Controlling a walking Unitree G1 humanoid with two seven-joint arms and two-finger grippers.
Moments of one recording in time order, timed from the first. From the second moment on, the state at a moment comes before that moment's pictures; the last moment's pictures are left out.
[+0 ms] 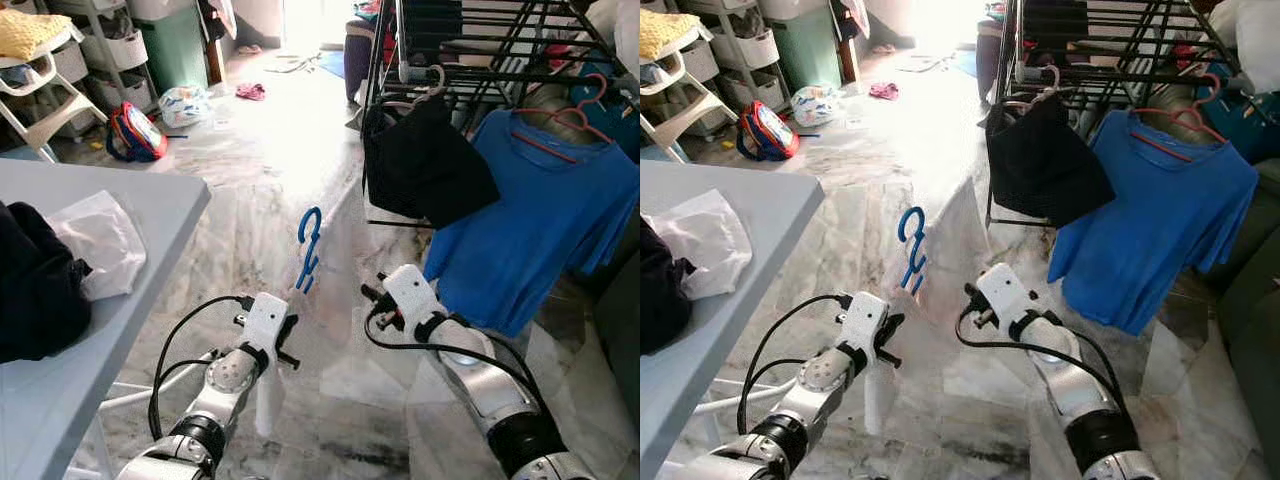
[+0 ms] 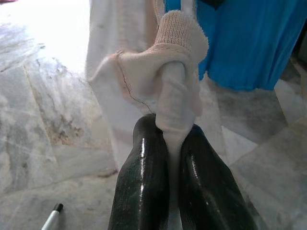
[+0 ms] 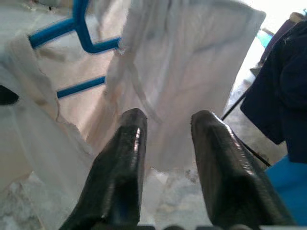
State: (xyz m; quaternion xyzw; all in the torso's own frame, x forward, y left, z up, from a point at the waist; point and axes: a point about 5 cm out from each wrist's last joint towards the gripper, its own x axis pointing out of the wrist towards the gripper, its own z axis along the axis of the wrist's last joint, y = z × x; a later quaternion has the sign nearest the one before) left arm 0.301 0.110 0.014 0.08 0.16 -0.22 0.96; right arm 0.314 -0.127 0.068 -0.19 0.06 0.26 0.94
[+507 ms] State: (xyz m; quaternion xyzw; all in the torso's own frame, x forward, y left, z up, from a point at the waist) left arm 0.266 0.124 -0.025 0.06 0.25 -0.18 0.95; right arm 0.287 -0.162 0.012 -0.14 0.13 0.08 0.98
